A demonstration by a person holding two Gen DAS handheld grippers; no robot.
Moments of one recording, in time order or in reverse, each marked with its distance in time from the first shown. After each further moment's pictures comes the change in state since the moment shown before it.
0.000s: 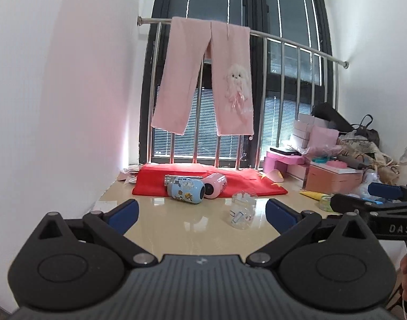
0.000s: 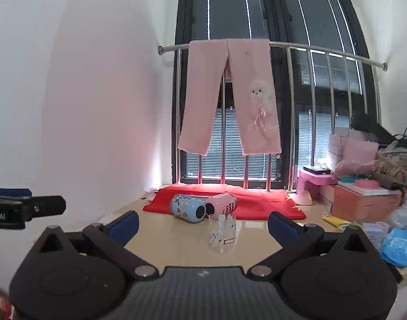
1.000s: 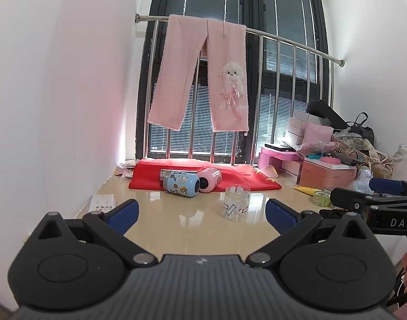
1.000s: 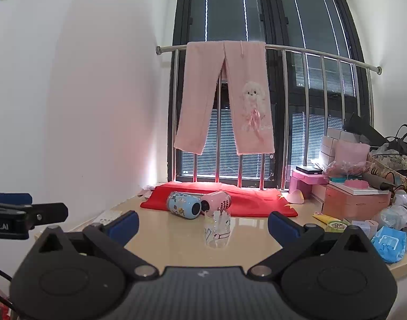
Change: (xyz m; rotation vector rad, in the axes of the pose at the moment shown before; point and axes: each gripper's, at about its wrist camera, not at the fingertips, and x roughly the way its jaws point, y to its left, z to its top) left arm -0.009 -0.001 -0.008 -0.003 0.016 -0.014; right arm -0.024 0.010 -0.001 -0.007 0.007 -0.028
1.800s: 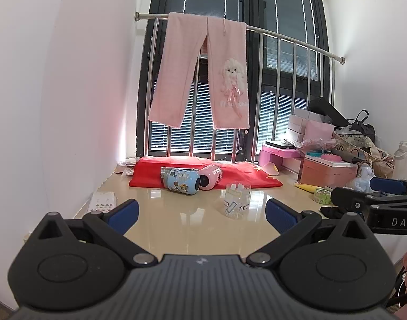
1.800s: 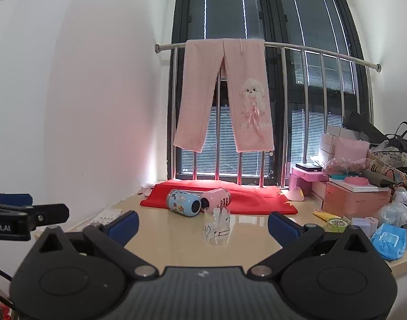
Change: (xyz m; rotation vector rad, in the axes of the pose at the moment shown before) left arm 0.003 -0.003 -0.001 0.005 0.009 0.006; right arm 0.004 0.000 -0.003 0.006 0.009 -0.001
